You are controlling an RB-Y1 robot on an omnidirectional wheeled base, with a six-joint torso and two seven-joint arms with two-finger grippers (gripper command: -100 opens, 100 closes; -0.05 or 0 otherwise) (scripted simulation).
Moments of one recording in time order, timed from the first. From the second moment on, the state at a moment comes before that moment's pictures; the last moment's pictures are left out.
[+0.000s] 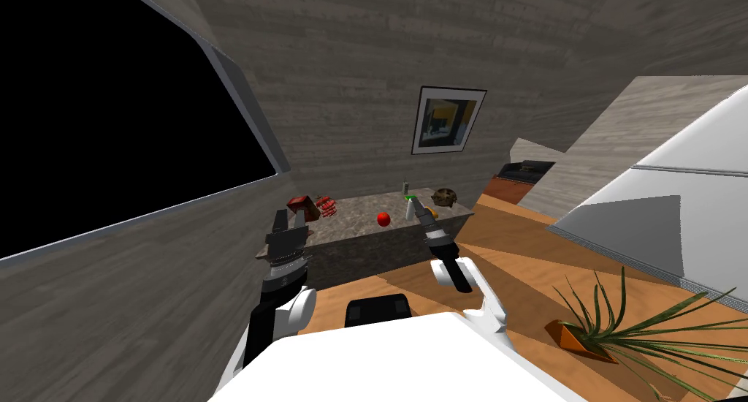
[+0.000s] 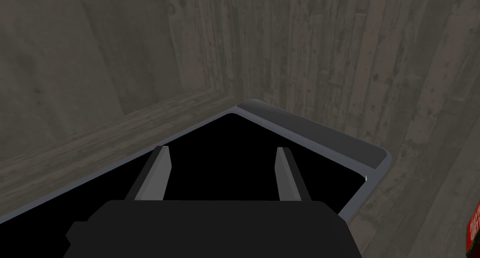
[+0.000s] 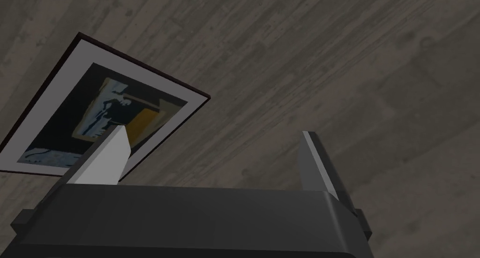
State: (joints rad) left arm 0.48 0.01 -0.07 -2.28 0.02 -0.61 -0.11; right arm 0.33 -0.12 -0.04 -2.17 0.49 -0.31 0.06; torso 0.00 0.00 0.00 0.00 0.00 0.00
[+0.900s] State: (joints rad) left arm 0.48 0.01 -0.07 -2.28 0.02 -0.61 -0.11; right arm 0.25 -0.16 -0.11 -2.03 0.75 -0.21 0.00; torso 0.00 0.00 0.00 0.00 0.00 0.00
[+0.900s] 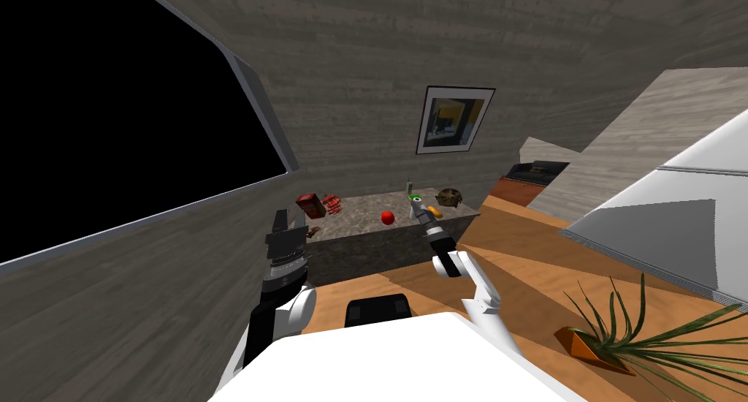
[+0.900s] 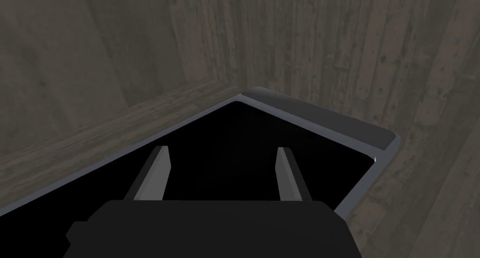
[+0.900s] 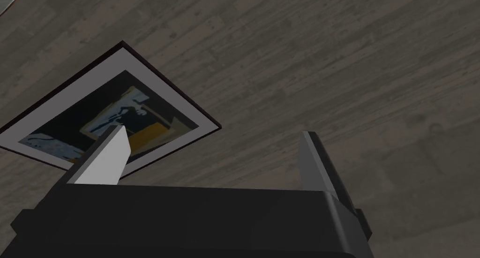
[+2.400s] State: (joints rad) left arm 0.48 0.01 -0.07 -2.28 0.02 -0.61 -0.11; right arm 0.12 -0.18 -0.23 -1.79 1.17 -0.04 -0.11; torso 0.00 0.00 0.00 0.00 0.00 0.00
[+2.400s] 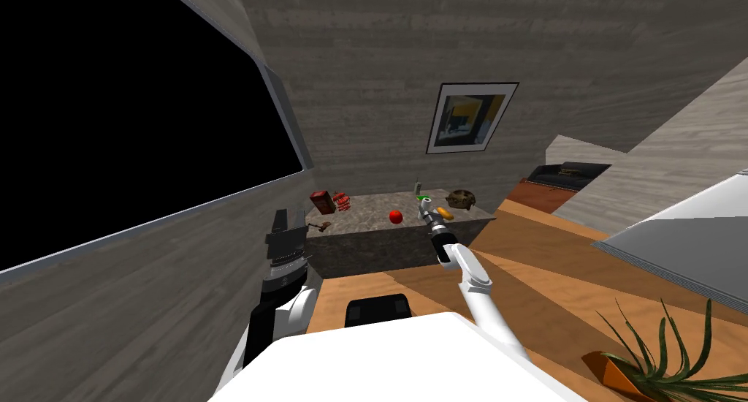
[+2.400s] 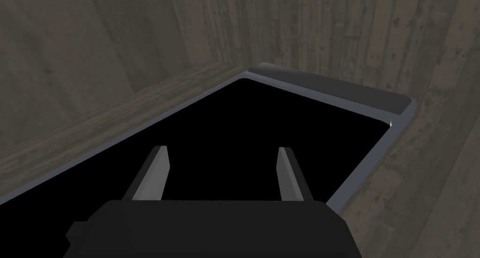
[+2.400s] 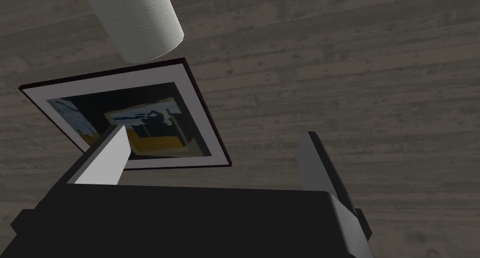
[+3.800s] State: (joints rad) left arm 0.48 0.01 -0.07 -2.28 0.02 -0.61 -0.11; right arm 0.03 -0.15 -0.33 -1.58 1.55 0.13 -0.22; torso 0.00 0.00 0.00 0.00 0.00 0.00
